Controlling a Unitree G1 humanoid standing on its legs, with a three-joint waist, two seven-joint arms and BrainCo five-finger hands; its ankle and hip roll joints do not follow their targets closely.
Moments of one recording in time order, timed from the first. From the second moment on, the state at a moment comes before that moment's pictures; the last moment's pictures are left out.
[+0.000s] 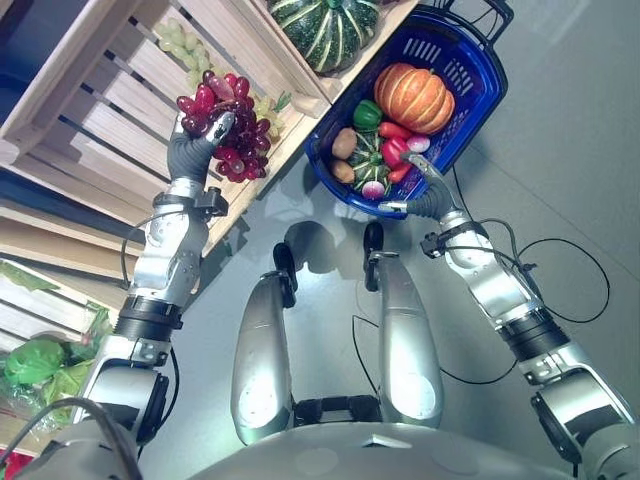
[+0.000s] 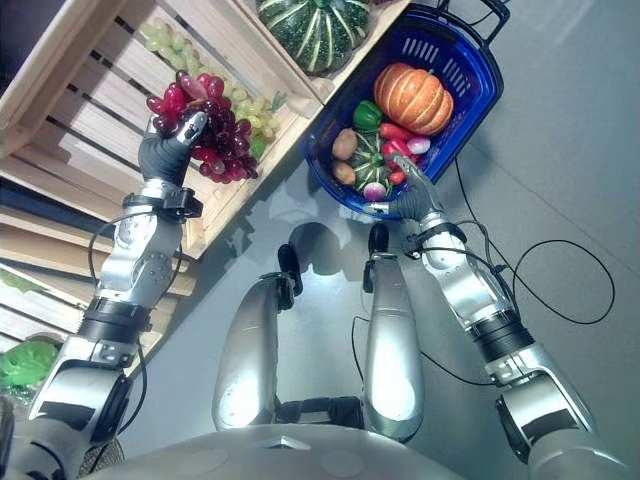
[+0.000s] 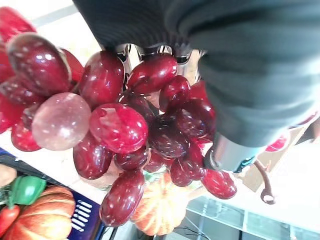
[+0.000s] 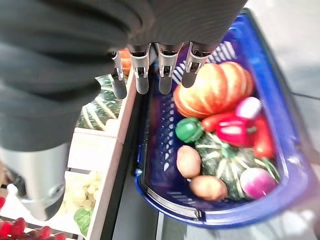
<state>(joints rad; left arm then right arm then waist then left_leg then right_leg) -0.45 0.48 -0.12 0.17 -0.66 -0.18 0.09 -0.44 -0.54 0.41 0.15 -0.17 0.16 -0.19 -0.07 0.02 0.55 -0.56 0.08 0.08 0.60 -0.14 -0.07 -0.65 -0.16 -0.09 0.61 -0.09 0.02</state>
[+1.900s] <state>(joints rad) -0.62 0.28 -0.40 0.01 -0.87 -0.11 0.00 -0.64 -0.29 0.56 0.16 0.33 0.06 -0.38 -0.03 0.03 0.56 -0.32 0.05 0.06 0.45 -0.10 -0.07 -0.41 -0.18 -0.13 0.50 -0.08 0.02</state>
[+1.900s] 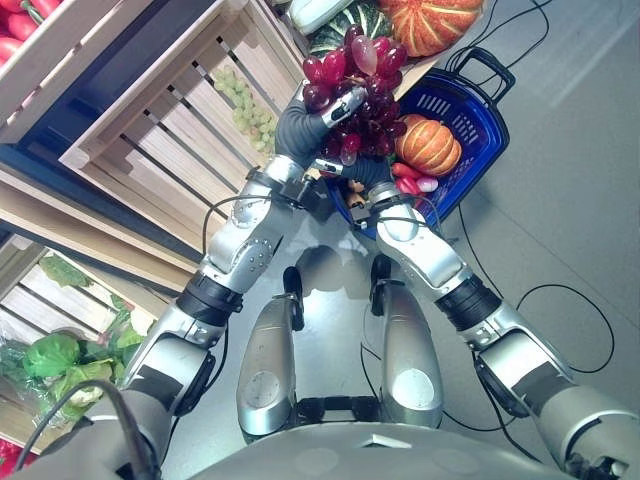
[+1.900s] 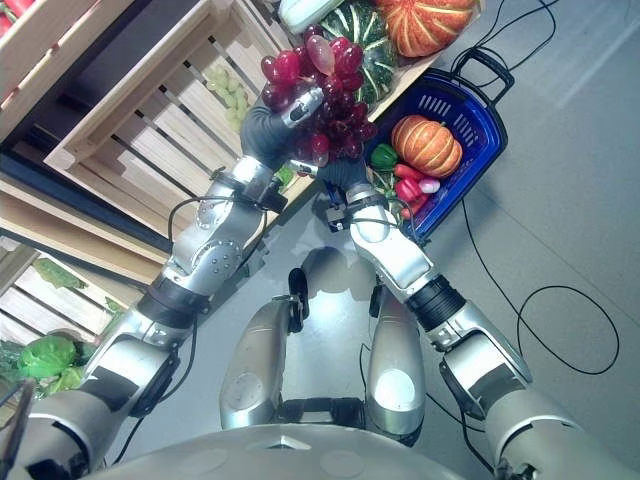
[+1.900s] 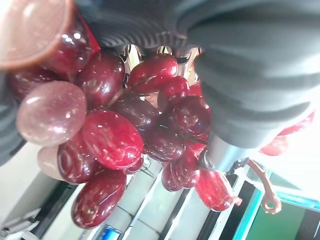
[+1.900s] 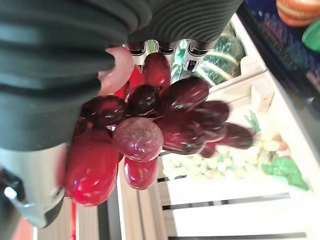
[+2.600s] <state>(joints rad) -0.58 0.26 -0.42 -0.02 -0.81 -0.13 0.08 -0.57 -0.31 0.51 0.20 0.34 -0.10 -0.34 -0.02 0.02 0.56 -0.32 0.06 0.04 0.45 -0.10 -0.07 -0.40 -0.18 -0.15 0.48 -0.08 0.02</state>
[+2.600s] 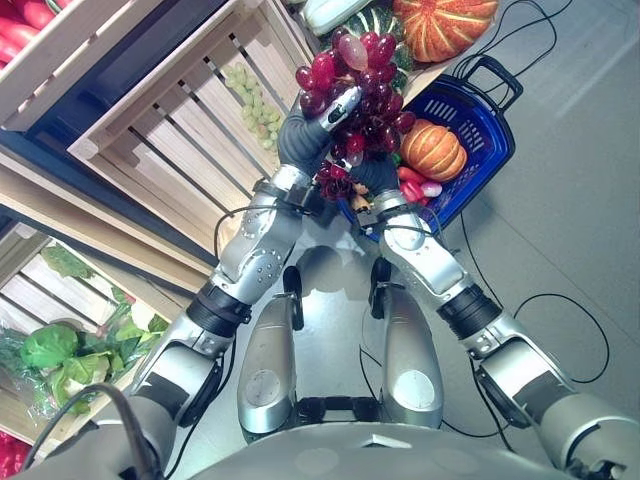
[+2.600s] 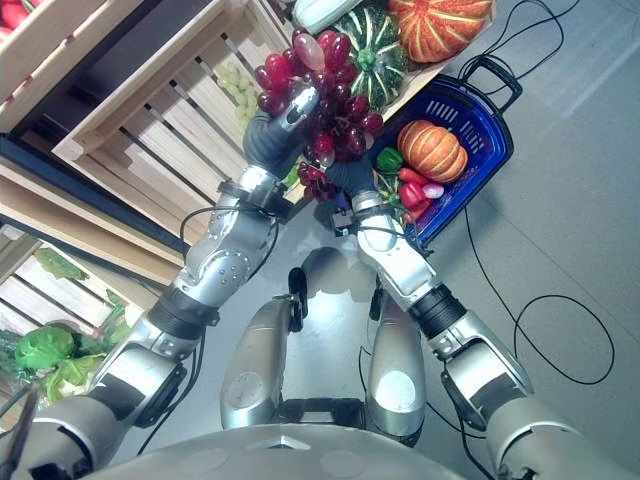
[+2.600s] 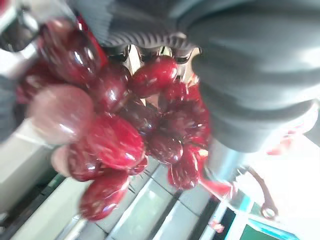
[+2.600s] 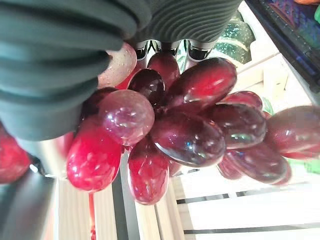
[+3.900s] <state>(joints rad) -0.19 0.55 -0.41 0.27 -0.52 0.06 -0.27 -0.74 -0.71 0.12 0.67 0.74 0.01 -0.03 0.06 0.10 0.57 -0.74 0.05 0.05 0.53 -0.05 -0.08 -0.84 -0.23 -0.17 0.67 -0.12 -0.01</state>
